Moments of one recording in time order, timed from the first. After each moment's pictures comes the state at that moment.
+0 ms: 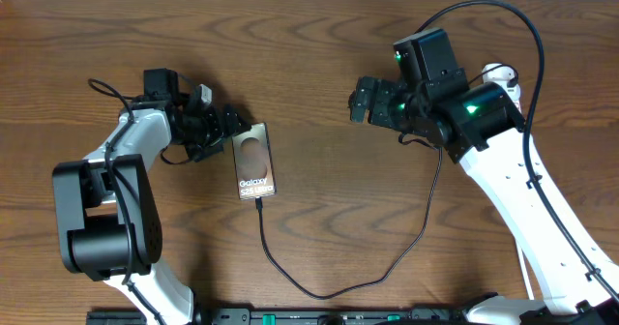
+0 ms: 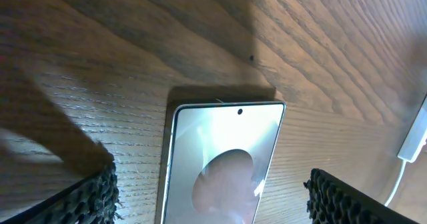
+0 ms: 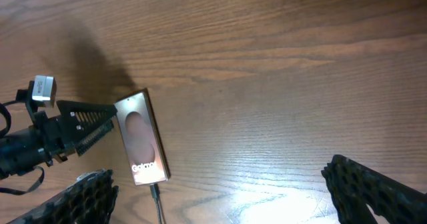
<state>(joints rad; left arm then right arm) 0.11 1.90 1.11 -0.54 0.60 -0.33 0.45 1.52 1.52 -0.98 -0.06 0.64</state>
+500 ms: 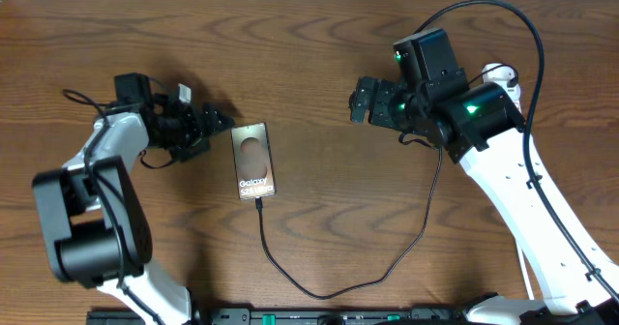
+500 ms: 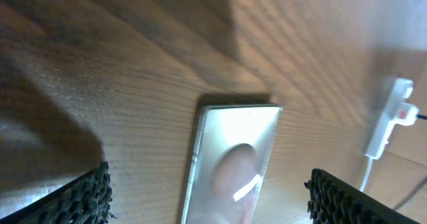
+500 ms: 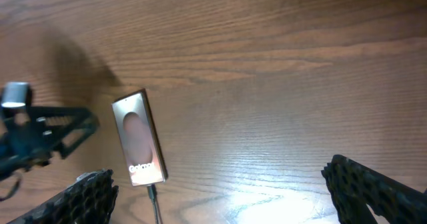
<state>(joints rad) 0.23 1.87 1.10 -0.56 0.72 -0.27 0.45 1.52 1.52 -0.98 -0.06 0.63</state>
